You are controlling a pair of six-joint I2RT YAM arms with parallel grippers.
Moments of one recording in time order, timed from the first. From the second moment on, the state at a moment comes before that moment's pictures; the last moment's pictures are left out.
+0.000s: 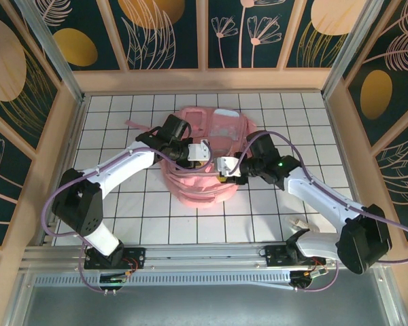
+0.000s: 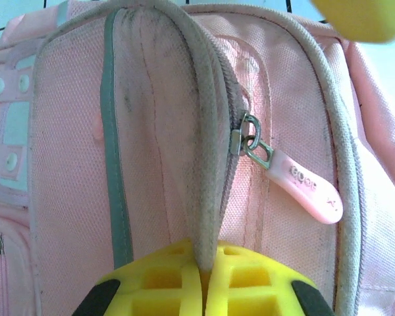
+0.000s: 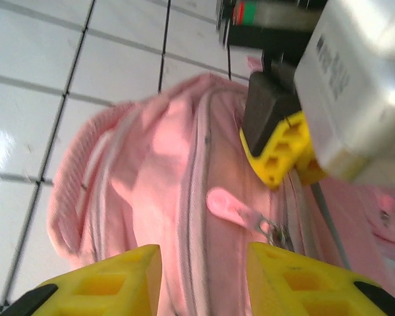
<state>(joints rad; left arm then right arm) -0.62 1.64 1.25 -0.55 0.41 0.94 0.59 1.23 0.88 -0.41 -0.57 -1.05</state>
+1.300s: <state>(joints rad) -0.62 1.27 0.89 -0.12 0.58 0.23 0.46 1.45 0.99 -0.26 -0.63 -1.02</state>
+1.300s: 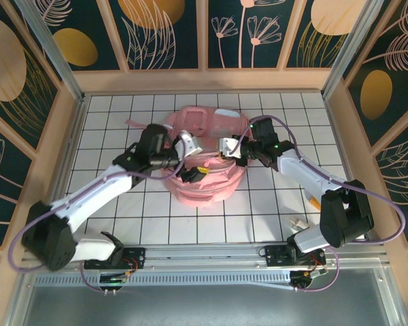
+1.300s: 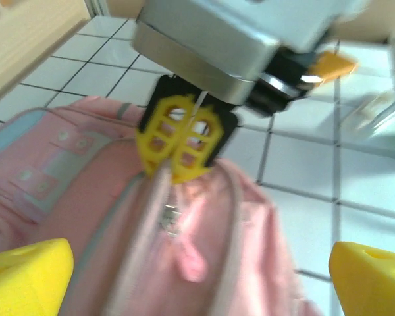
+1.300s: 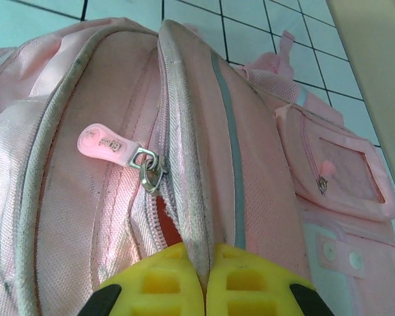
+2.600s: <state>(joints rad) -0.62 1.41 0.94 -0.17 0.49 -0.28 0.52 1.47 0.99 -0.22 -0.61 -0.90</state>
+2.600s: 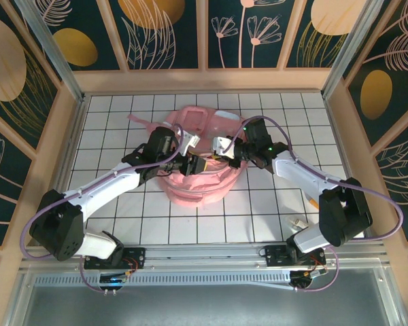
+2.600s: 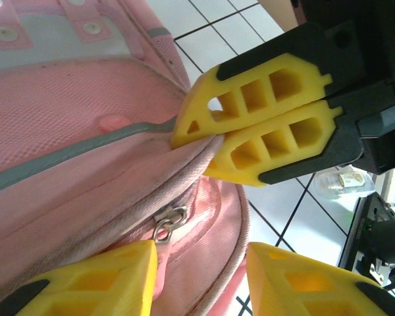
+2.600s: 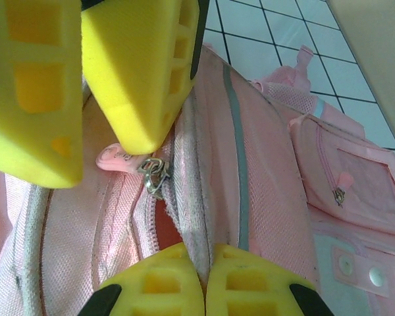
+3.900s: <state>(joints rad) -0.49 1.27 0.81 -0.24 0.38 0.06 0.55 1.41 0.97 -0.19 -0.57 -0.98</state>
